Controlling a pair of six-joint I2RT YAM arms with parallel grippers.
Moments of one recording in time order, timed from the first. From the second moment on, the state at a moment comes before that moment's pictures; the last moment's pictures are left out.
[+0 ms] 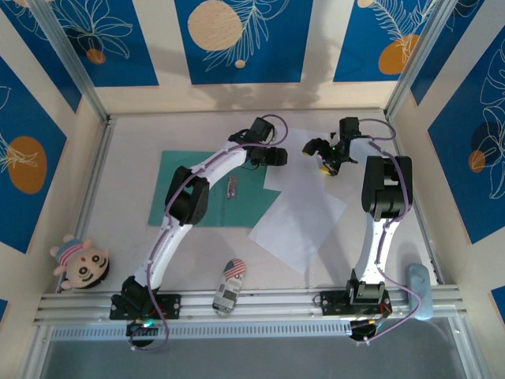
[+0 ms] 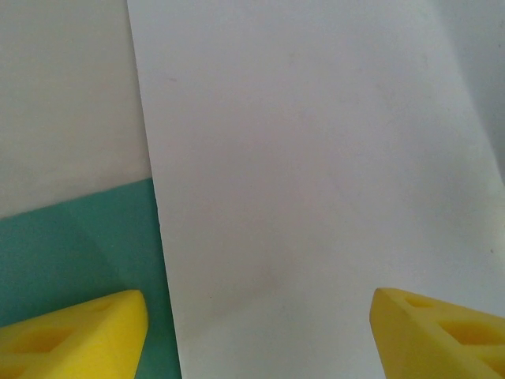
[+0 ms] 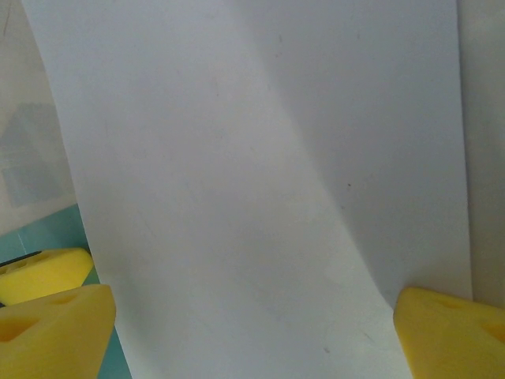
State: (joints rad) left arm -0.62 2.60 2.32 -0.65 0.21 -0.44; right arm -0.03 2.11 1.50 -0.51 -0.49 0.56
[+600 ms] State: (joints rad) left arm -0.62 2.60 2.32 -0.64 0.23 -0.50; right arm -0.03 2.13 1.51 -0.50 -0.53 0.56
